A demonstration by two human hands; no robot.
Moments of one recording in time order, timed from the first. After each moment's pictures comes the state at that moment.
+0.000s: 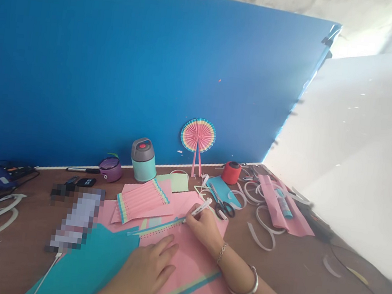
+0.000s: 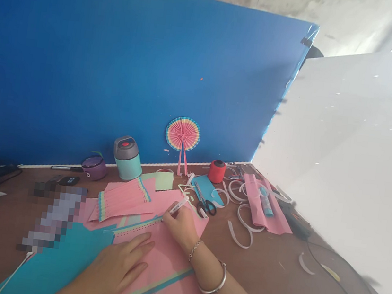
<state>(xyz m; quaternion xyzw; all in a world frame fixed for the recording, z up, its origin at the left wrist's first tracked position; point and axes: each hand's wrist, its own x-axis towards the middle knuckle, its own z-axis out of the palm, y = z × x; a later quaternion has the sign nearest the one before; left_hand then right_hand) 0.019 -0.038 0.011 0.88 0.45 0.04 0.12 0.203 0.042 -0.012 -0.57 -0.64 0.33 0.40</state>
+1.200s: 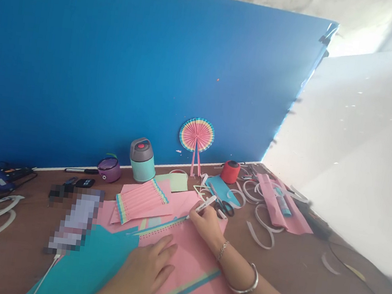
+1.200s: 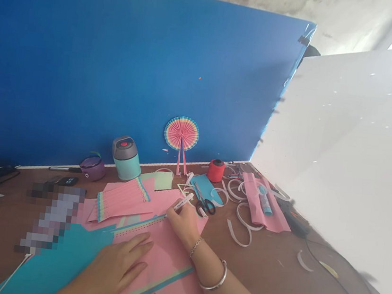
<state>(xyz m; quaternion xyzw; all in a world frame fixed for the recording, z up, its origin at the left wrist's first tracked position) 0.016 -0.037 0.007 0.87 0.46 0.06 0.13 0.209 0.048 -0.015 -0.59 -0.62 0.33 0.41</state>
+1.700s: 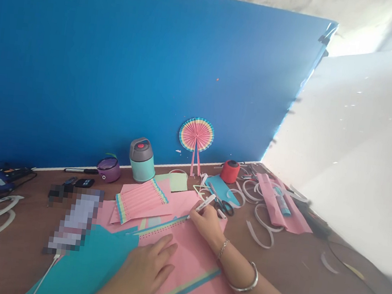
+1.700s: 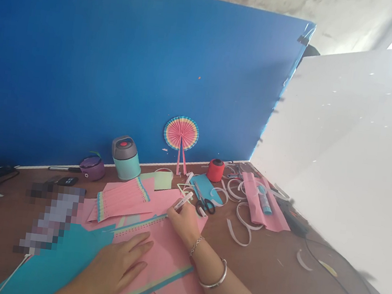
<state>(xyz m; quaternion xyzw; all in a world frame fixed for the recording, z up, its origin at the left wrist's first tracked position) 0.017 -0.037 0.008 0.88 0.46 0.02 0.13 0.211 0.047 -0.010 -0.60 -0.62 0.32 0.39</state>
